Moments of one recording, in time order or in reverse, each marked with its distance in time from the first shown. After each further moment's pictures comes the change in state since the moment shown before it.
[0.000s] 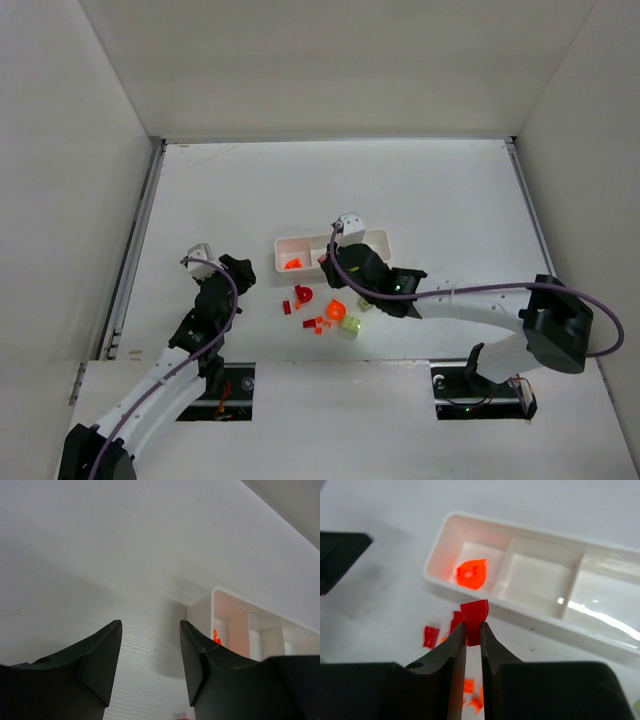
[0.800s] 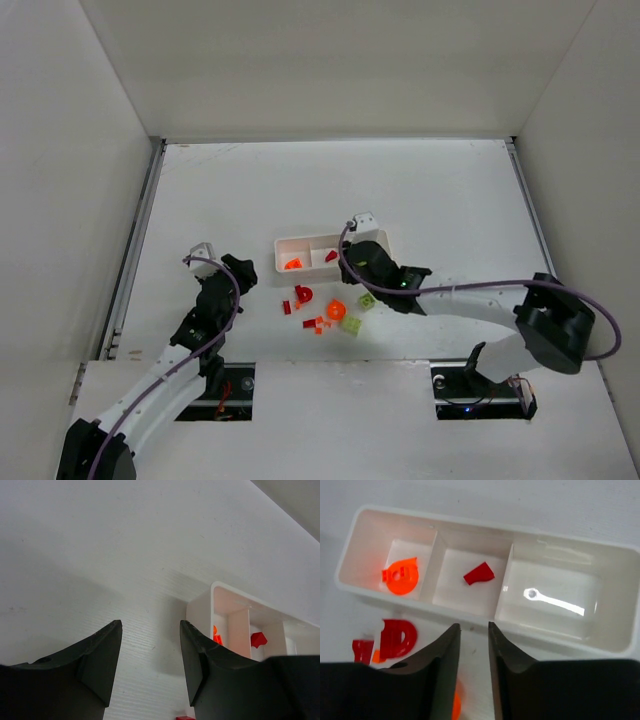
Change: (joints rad) left arm -0.001 0.030 0.000 0.021 0.023 -0.001; right arm -0.119 0.042 -0.064 0.023 0.032 -0.051
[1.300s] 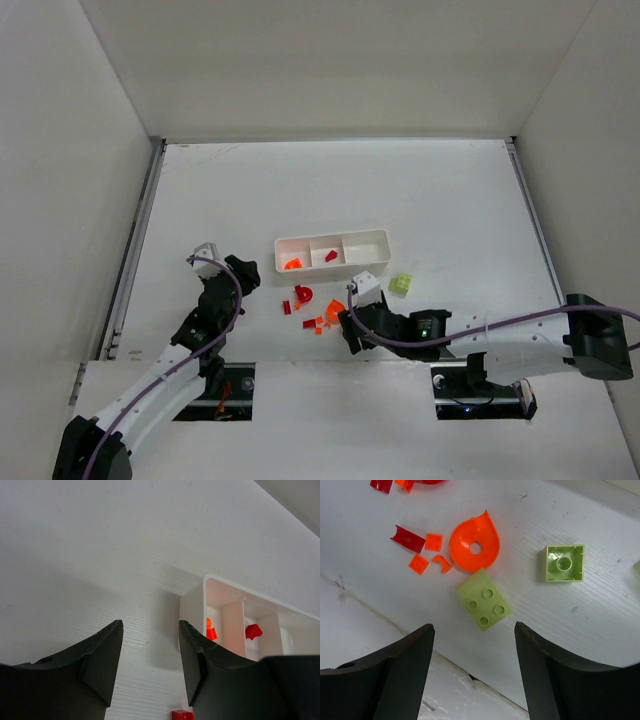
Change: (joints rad) left arm -0.037 0.003 0.000 0.002 0.000 -0.001; right arm 0.376 -0.271 -0.172 -0.380 0.017 0.215
